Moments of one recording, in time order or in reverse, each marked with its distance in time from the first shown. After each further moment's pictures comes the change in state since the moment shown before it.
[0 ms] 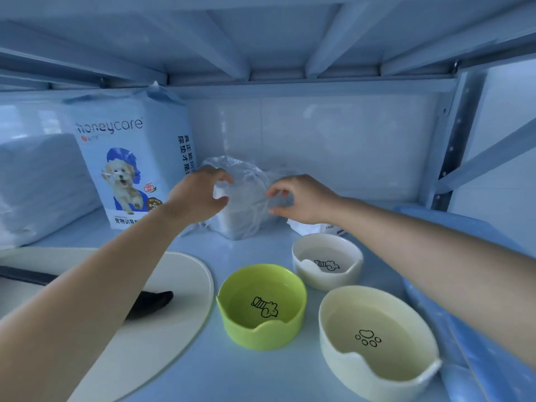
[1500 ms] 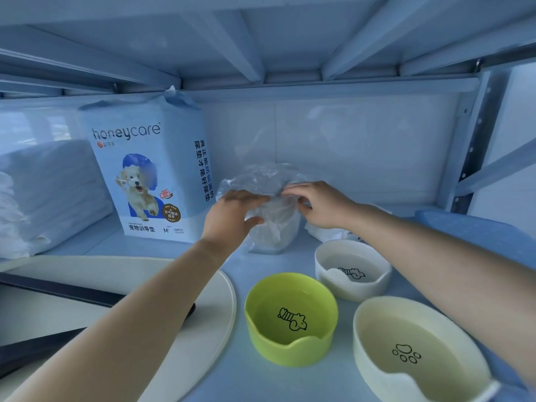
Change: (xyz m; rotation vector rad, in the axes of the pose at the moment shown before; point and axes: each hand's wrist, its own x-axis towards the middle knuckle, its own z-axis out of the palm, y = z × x) left_hand -0.016 0.001 0.038 -0.034 0.133 0.098; right_hand 0.024 0.012 0.022 0.002 0.062 -0.069
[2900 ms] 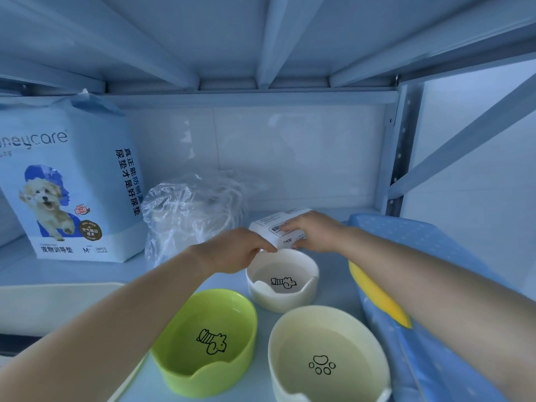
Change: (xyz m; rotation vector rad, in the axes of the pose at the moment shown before) left_hand 0.032 0.078 0.079 -0.082 -0.651 0.242; right_hand -0.073 0.104 -0.015 -0.233 -0.279 0.311
